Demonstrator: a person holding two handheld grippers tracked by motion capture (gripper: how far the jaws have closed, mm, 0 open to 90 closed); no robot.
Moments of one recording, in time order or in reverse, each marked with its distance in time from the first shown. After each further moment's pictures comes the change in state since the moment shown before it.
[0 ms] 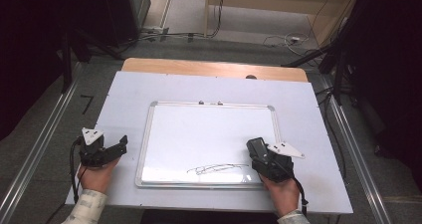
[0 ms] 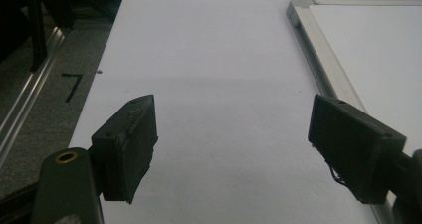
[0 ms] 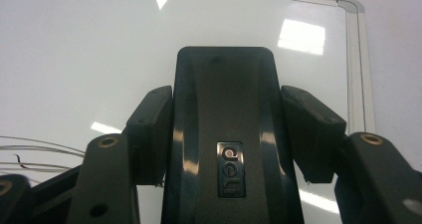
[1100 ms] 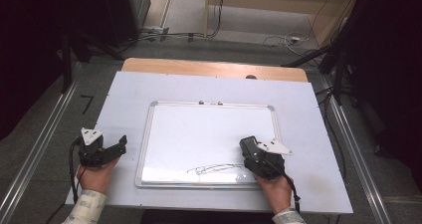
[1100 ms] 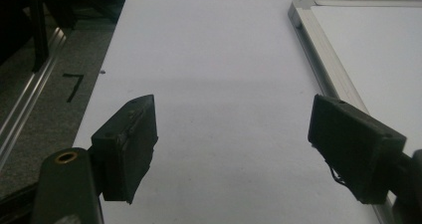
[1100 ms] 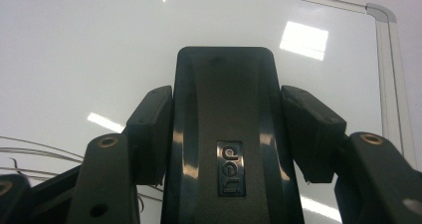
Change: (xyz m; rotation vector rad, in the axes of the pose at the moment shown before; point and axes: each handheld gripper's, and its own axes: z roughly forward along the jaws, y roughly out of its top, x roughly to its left) left arm 0.001 0.000 -0.001 -0.005 0.002 0.000; right arm 0.015 0.003 0.017 0.013 0.001 -0.066
